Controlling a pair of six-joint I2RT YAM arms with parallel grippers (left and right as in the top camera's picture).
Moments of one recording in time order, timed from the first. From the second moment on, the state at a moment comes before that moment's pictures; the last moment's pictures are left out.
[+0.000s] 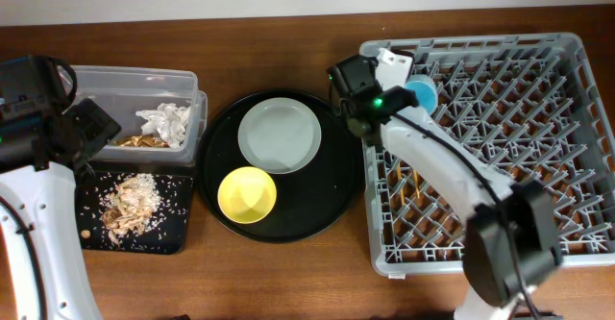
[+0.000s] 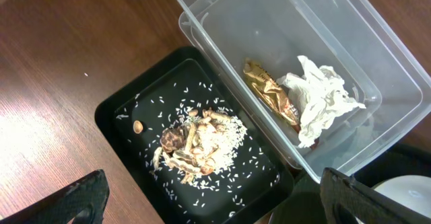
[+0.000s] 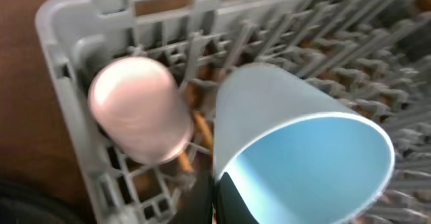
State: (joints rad) left arm 0.29 1.45 1.60 -1.25 -0.27 -0.50; right arm 0.46 1.83 1.46 -0.74 0.74 0.65
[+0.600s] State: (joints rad) left arm 0.29 1.45 1.60 -1.25 -0.27 -0.50; right arm 0.11 1.54 1.45 -0.94 -0.78 -0.12
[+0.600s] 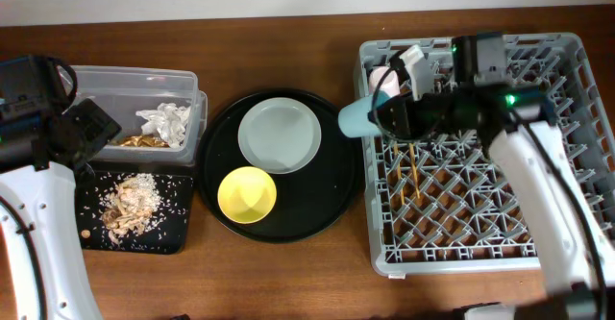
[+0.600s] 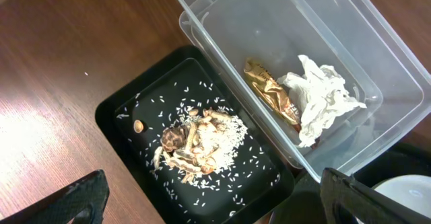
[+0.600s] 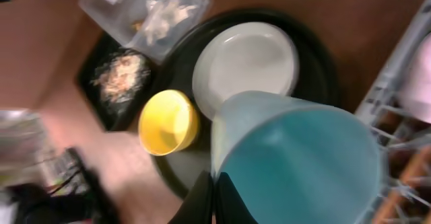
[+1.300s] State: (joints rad) left arm 0.29 1.45 1.60 -1.25 -0.27 -0.50; right arm -0.24 1.98 1.42 -1.18 -1.08 -0.48
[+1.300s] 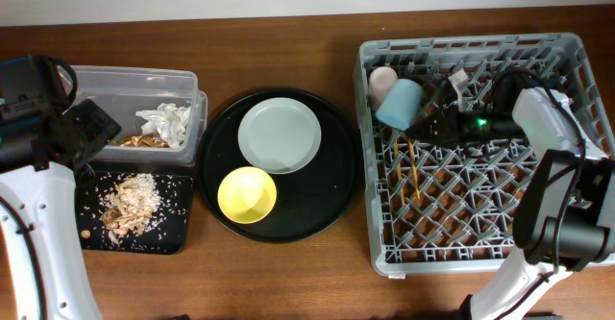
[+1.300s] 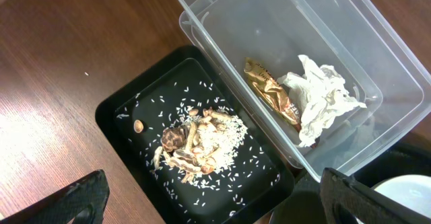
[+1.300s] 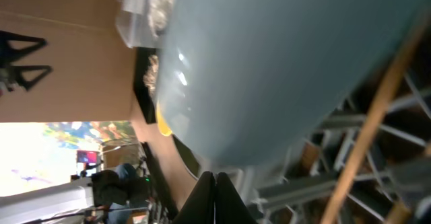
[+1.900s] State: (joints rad) left arm 0.29 1.45 1.60 -1.25 -0.27 -0.50; right arm 0.14 1.32 1.41 -1.11 -0.44 -0.15
